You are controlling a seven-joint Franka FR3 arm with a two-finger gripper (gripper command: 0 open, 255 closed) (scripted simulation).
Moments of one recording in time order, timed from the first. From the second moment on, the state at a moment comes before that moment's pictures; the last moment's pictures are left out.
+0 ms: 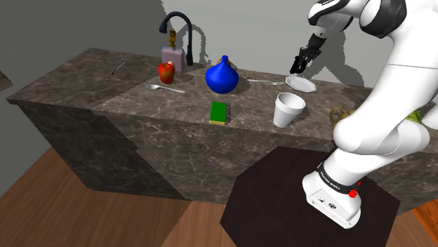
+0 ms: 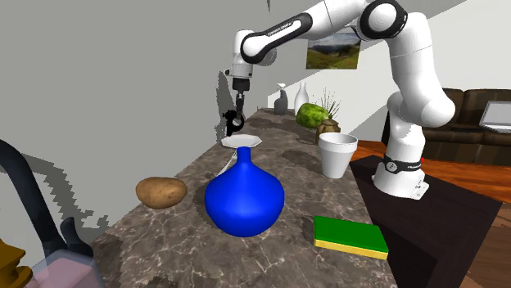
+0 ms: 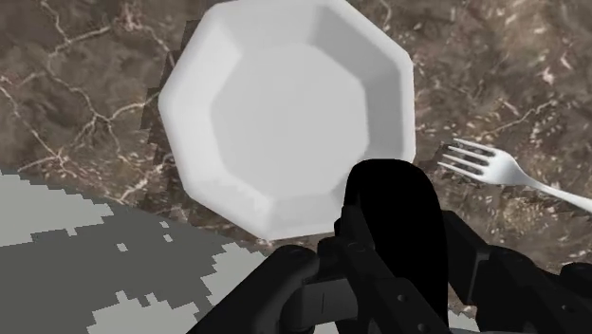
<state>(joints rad) -0.60 0.35 -0.23 -1.66 0.19 2.06 -0.48</state>
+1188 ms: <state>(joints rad) -0.67 0.46 -0.23 -1.68 0.24 2.19 -0.59</state>
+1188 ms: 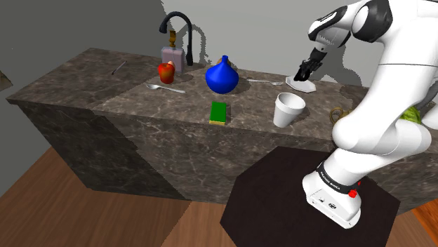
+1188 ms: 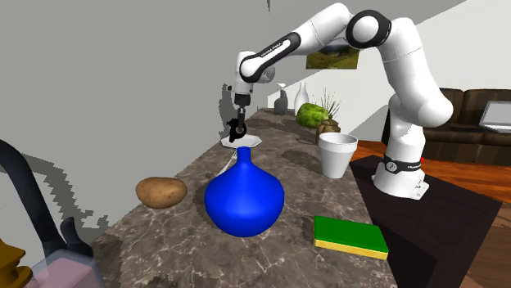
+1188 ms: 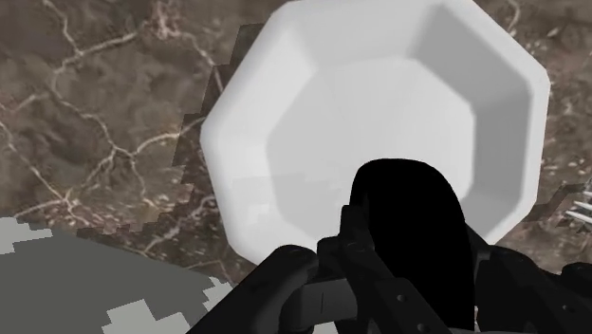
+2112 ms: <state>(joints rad) -0.67 0.46 -0.23 -1.68 0.24 2.19 -0.59</state>
